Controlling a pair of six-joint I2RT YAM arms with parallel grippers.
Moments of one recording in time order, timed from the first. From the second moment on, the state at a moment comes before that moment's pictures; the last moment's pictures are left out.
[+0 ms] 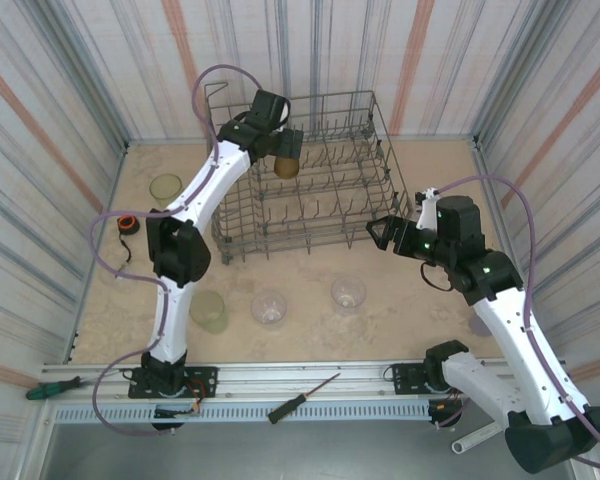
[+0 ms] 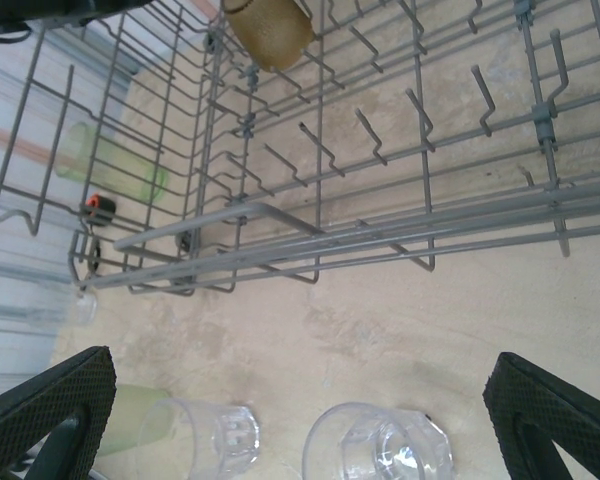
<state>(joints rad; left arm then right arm) -0.47 2.19 2.26 -0.82 -0.16 -0.14 0.32 0.85 0.97 -0.73 -0.28 0.57</state>
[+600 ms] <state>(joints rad) -0.49 1.93 1.99 -0.83 -0.13 -0.21 0.31 0.83 0.94 -0.82 -0.14 0.59</state>
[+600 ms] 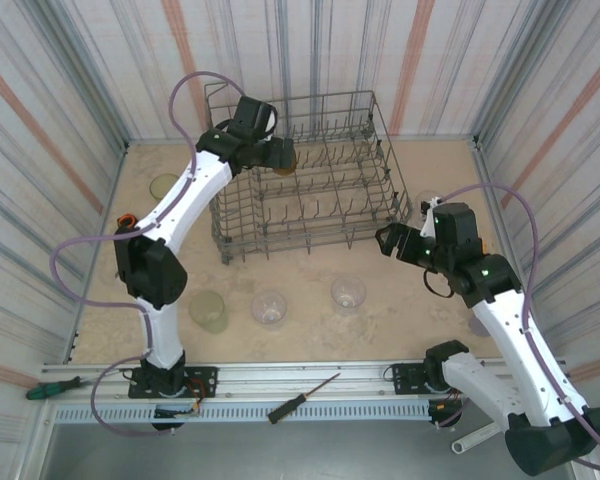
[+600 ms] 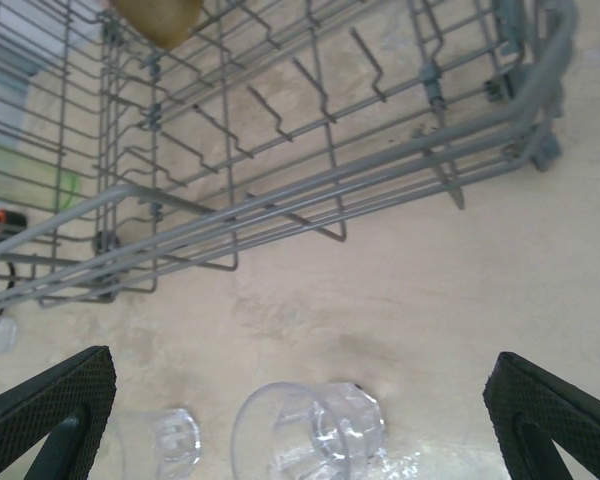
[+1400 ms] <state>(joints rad) -0.55 1.70 1.68 -0.75 -0.05 -0.25 0.12 0.78 0.94 -1.08 0.11 0.68</state>
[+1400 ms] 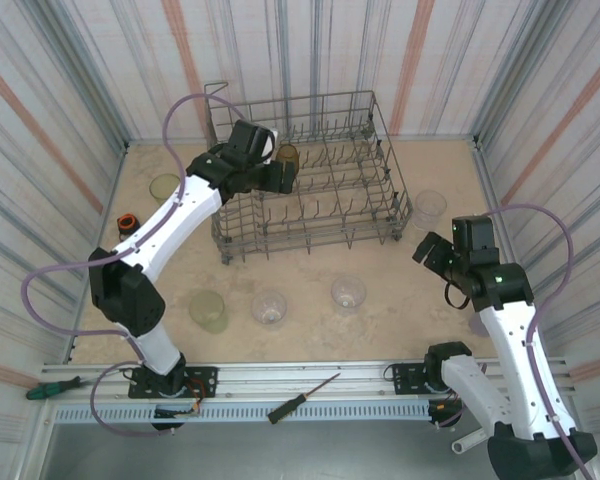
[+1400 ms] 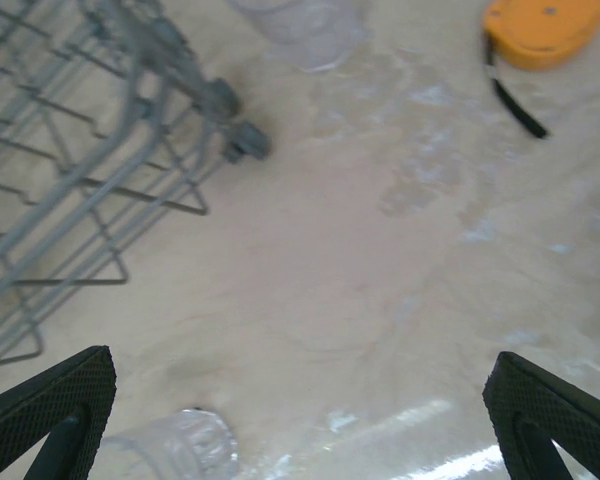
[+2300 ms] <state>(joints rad) -0.61 1.65 1.62 -0.72 0.07 -0.32 -0.12 0.78 0.94 -1.27 0.43 0.79</state>
